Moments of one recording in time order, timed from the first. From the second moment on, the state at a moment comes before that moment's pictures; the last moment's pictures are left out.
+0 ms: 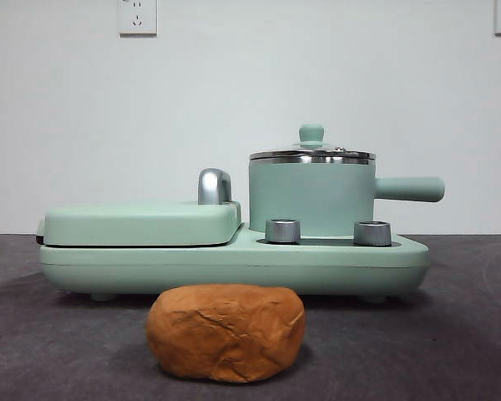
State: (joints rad) left arm -0.03 0.23 0.39 -0.29 0.15 -0.32; right arm 0.11 0.07 0.30 -0.30 0.00 0.32
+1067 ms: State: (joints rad) left arm -0.30 0.89 0.87 -0.37 0.36 0.22; right arm 0.19 0.61 0.65 -0.47 -0.43 -0.18
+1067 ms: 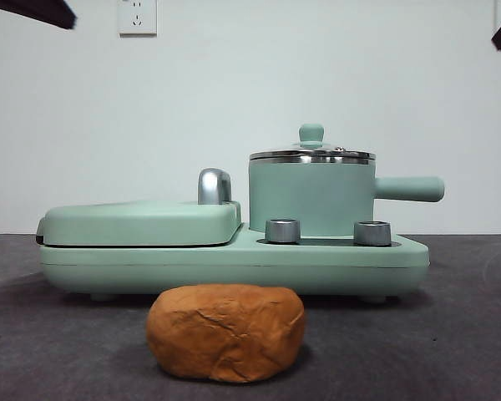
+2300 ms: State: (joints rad) left arm -0.53 1.42 1.04 0.09 0.34 0.18; right arm 0.24 0.64 0.65 -0.47 -0.31 -0.28
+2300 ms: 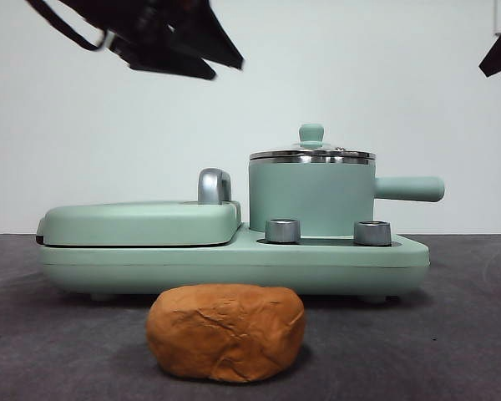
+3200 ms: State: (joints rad) left arm -0.59 1.91 1.48 0.09 0.34 0.15; right arm 0.24 0.64 0.65 -0.47 -0.31 -0.28
